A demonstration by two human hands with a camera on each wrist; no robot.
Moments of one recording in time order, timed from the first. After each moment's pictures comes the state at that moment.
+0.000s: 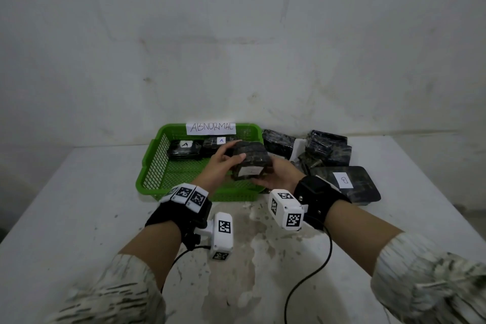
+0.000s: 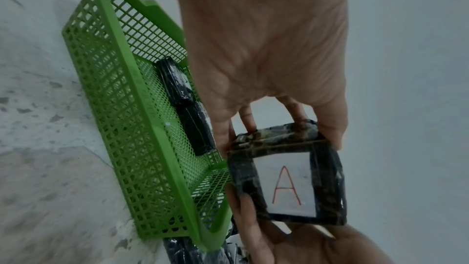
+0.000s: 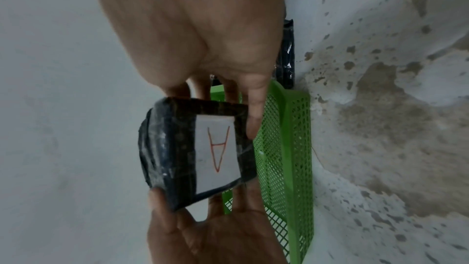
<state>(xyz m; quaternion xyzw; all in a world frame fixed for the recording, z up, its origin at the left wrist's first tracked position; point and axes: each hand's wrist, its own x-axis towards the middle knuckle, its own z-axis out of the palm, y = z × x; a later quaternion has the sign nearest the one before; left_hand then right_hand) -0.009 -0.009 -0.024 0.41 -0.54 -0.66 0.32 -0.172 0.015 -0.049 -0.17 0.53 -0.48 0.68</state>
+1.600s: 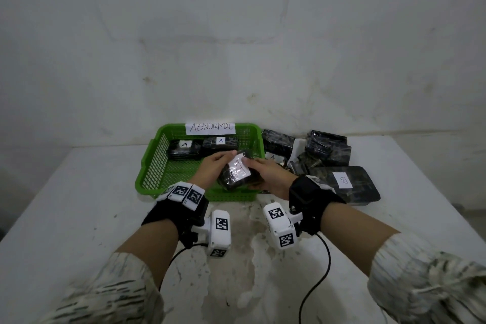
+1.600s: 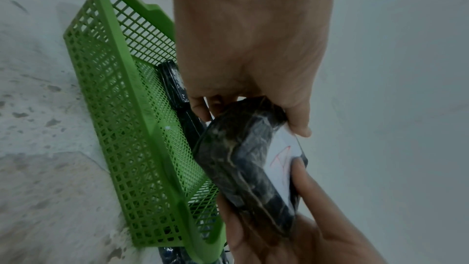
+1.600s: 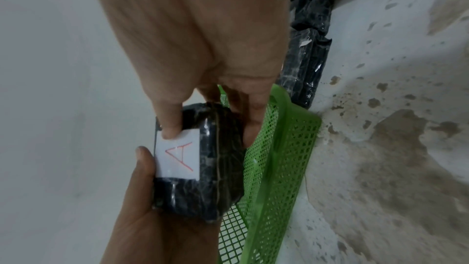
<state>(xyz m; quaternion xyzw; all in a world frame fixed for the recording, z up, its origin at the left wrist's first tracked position) -0.003 -0.021 -0.032 0.49 -0.56 -0.59 0.31 -0.154 0.026 -0.038 -0.34 0.57 -0.40 0.63</state>
